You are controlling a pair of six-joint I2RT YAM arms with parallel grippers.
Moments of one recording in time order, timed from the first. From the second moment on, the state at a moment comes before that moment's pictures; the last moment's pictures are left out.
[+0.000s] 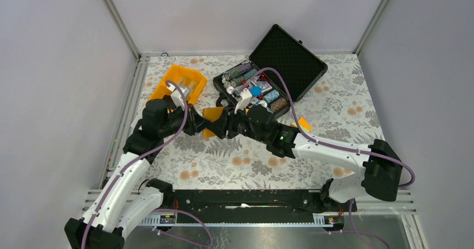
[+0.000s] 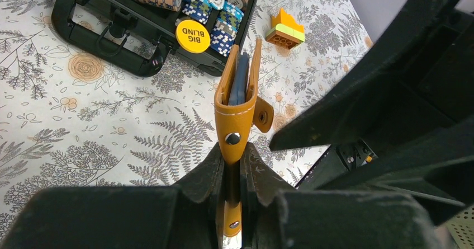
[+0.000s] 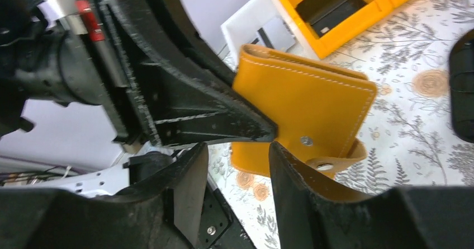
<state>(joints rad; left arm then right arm) -0.32 0.79 0.75 -0.37 0.53 -0.36 1.08 1.39 0.99 0.22 0.02 0.64</state>
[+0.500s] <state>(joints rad) -0.32 0.76 0.74 -0.37 0.54 -0.36 0.93 1.41 0.94 0.17 0.04 0.71</state>
